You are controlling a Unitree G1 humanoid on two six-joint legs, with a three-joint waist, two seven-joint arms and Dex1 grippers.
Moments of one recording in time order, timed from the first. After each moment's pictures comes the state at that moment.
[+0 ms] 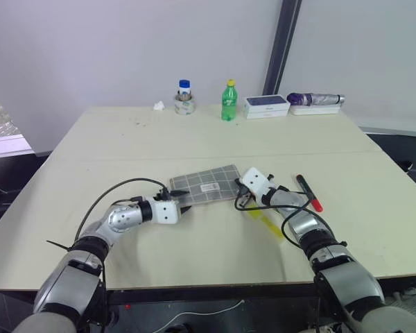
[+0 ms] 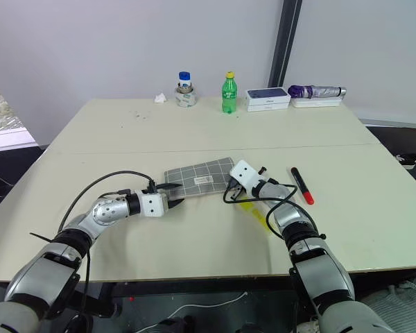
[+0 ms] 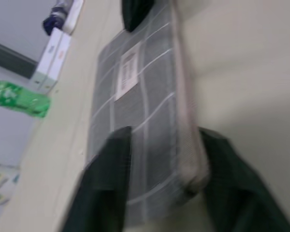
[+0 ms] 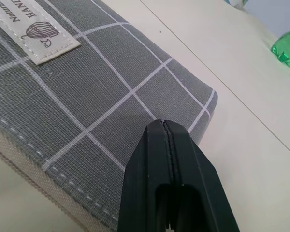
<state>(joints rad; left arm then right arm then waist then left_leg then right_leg) -0.80 0.49 -0.29 1.04 0.37 -0.97 -0.54 -0.83 -0.34 0.16 0.94 -0.18 -0.28 0.50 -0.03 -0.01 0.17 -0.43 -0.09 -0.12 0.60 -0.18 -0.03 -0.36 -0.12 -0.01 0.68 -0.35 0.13</state>
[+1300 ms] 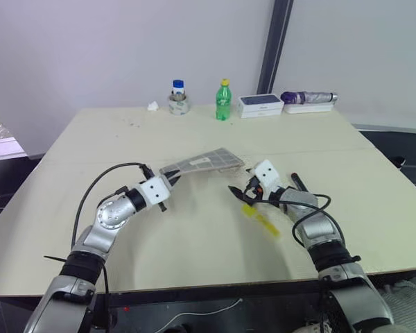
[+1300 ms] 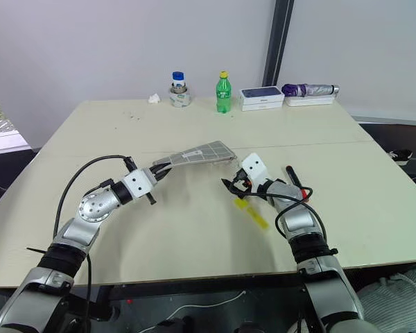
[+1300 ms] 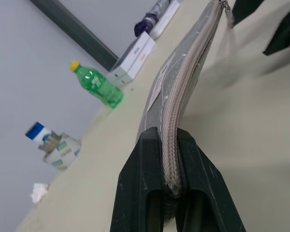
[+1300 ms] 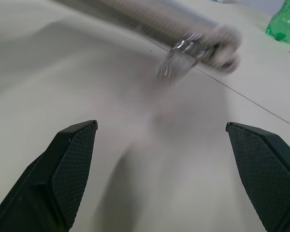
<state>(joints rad) -0.55 0.50 -0.12 0.43 0.14 -0.49 -0.52 -0.69 -0.33 0.05 0.50 0.05 0.13 0.61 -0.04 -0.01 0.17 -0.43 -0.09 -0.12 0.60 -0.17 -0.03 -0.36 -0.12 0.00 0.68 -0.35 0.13</state>
